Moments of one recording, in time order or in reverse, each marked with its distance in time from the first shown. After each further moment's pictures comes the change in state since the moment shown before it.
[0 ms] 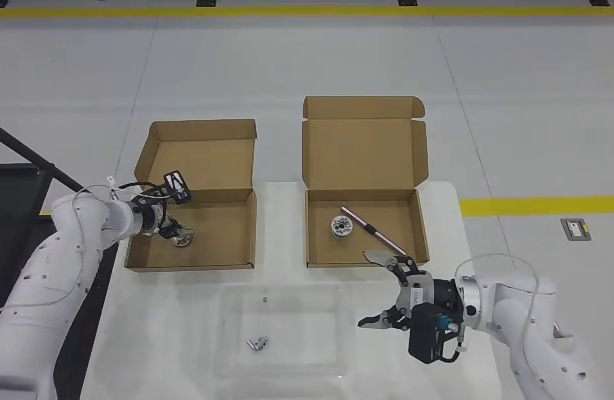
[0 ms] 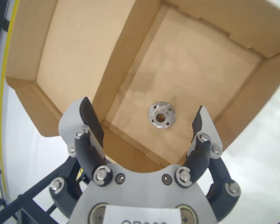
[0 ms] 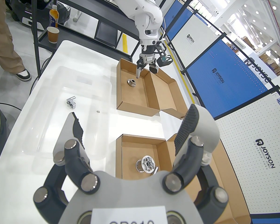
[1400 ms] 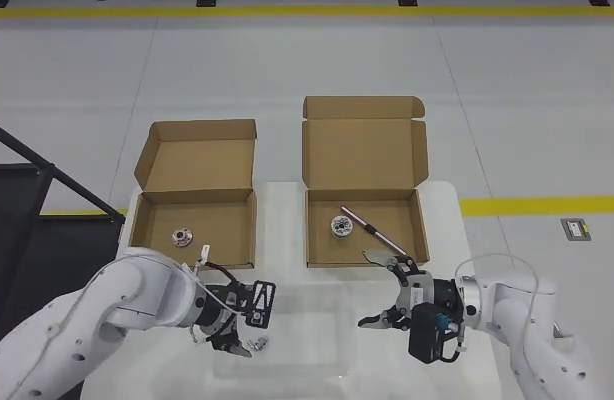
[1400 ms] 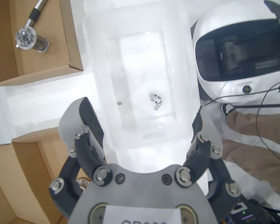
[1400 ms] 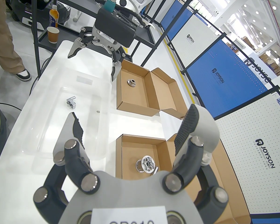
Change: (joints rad) left arm 0.175 0.351 0.379 -1.043 -0.858 -0.001 -0.607; right arm 0.000 0.000 0.000 0.000 0.000 0.000 0.000
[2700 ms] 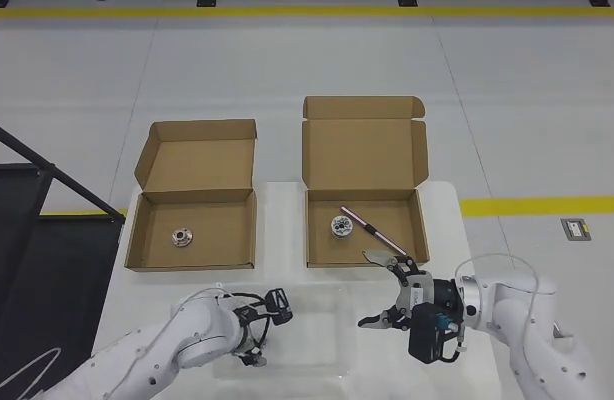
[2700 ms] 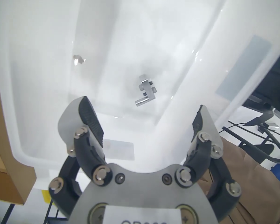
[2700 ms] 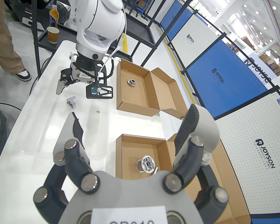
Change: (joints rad) left arm 0.056 -0.182 0.228 0.118 0.062 0.692 -0.339; right arm 0.000 0.000 0.000 0.000 0.000 0.000 0.000
